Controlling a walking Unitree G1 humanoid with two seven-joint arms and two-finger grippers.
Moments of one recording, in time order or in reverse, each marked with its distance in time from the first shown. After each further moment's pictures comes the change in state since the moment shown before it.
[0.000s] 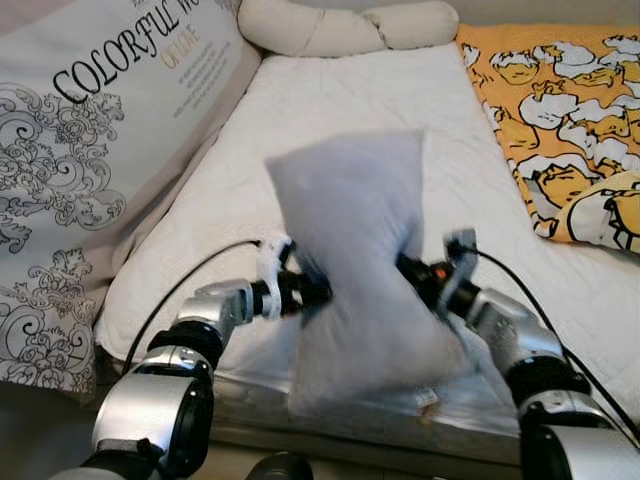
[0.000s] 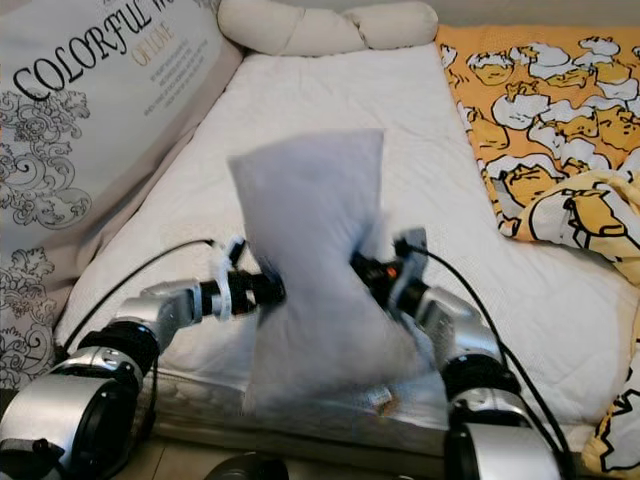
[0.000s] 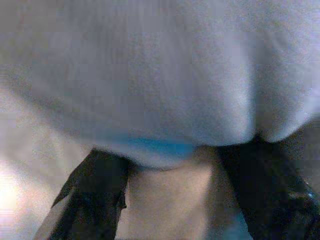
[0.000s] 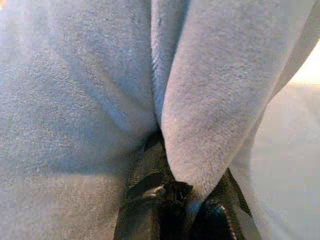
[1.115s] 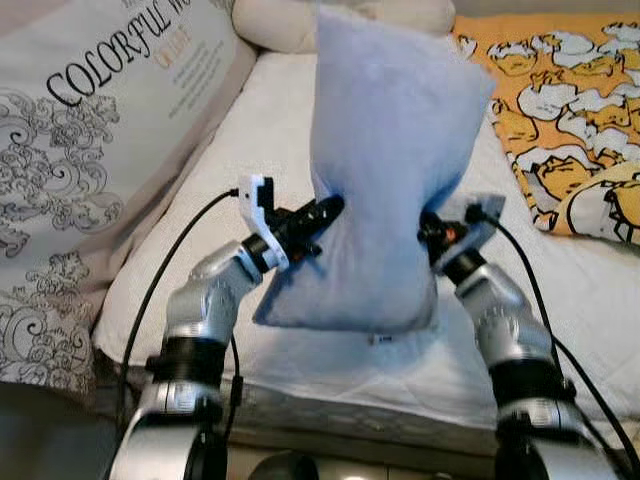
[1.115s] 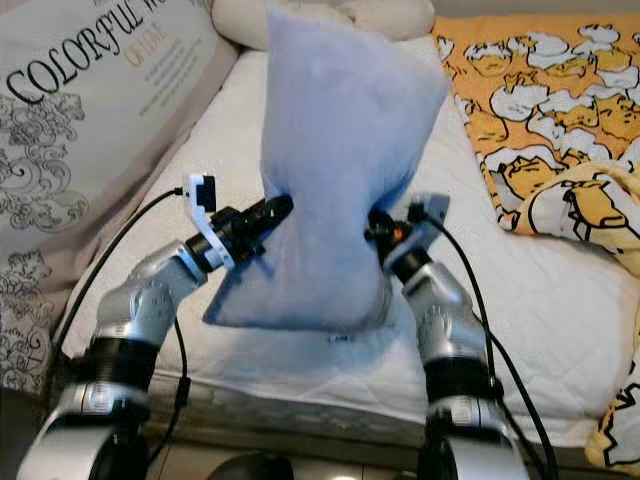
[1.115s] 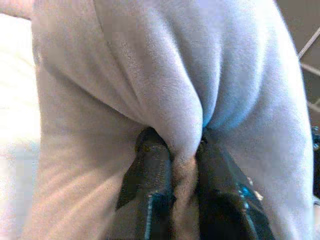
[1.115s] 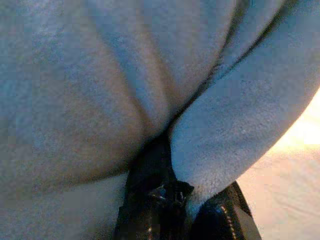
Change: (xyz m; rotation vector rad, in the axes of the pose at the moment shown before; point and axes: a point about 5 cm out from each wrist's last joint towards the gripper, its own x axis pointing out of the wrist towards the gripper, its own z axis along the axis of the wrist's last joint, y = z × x) left arm -0.012 -0.054 0.062 0.117 -0.417 -0.122; right arm 0.000 0.015 0.036 0.002 -0.322 -0.152
